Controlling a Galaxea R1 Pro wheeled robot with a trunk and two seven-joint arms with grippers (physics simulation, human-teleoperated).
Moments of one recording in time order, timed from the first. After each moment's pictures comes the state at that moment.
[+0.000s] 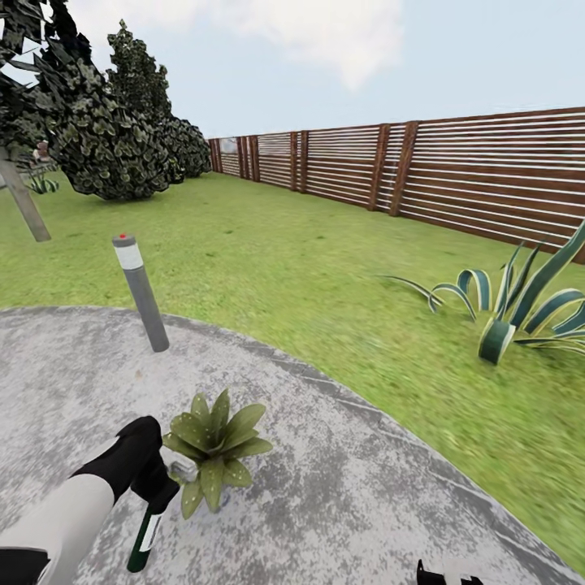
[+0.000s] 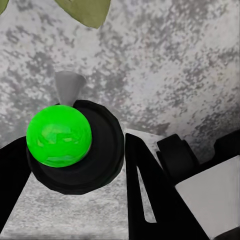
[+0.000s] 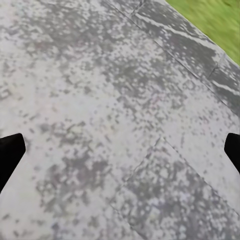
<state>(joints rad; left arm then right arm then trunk) -0.76 0.16 -0.11 -0.53 -0.91 0.94 -1.09 -0.42 -0.06 -0.02 -0.03 -0.02 -0.45 -0.27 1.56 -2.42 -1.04</state>
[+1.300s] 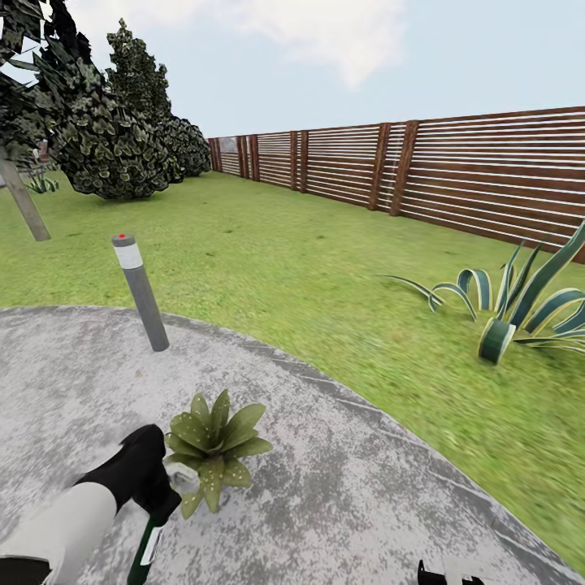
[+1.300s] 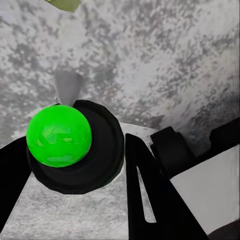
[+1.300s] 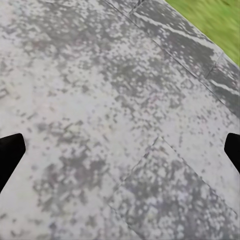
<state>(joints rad) -0.74 0.15 -0.13 -0.52 -0.91 0.94 -1.09 -0.42 -0.07 -0.02 -0.03 -0.02 -0.45 -0.27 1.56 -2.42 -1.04</state>
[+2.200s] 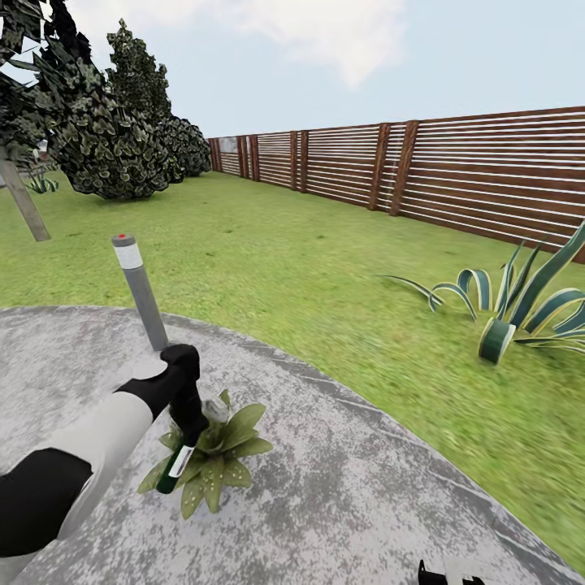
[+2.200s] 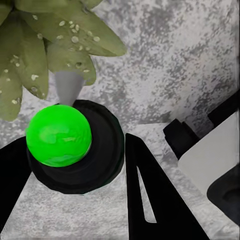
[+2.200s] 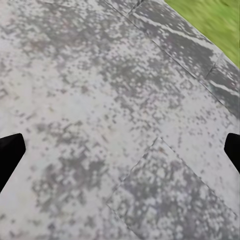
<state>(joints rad) -1.08 0.08 -0.40 -0.50 -1.15 0.91 -1.56 -0.42 -0.07 -0.02 -0.03 -0.02 -0.45 -0.27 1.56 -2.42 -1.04</state>
